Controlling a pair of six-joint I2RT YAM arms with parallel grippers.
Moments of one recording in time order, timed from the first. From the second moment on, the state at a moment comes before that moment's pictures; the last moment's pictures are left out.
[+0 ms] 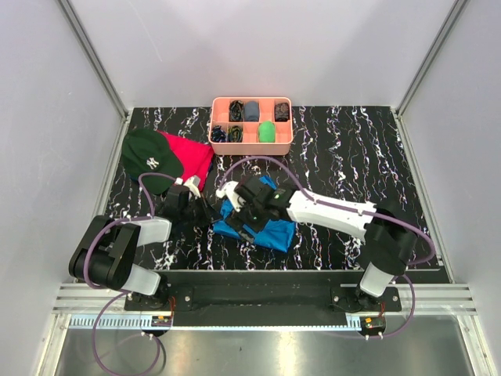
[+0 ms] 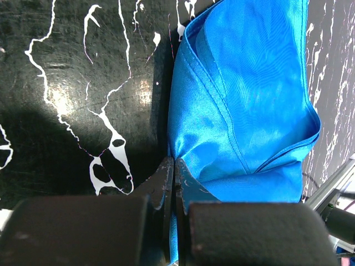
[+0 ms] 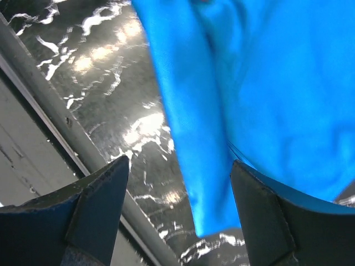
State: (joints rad) left arm -0.28 1.44 0.39 0.32 0.40 -0.66; right arm 0.99 1.69 1.27 -0.59 -0.11 0.01
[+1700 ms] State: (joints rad) left arm -0.28 1.02 0.22 0.13 0.27 -0.65; right arm 0.78 2.07 1.27 -0.46 -0.87 -0.06
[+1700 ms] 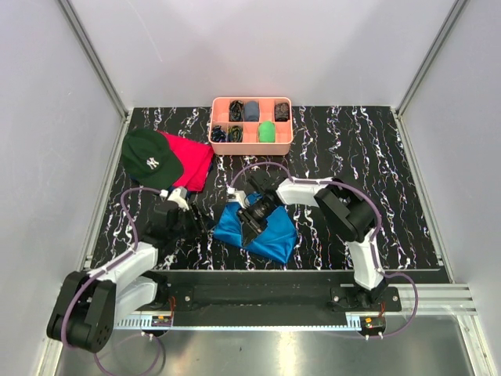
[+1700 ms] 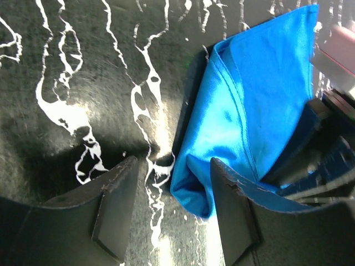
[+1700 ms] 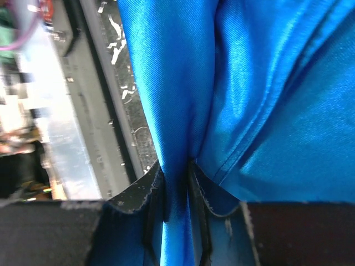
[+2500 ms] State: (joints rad) left arm -0.28 0.98 0.09 0.46 0.47 -0.63; right arm 0.67 2.27 1.34 -0.50 -1.20 0.03
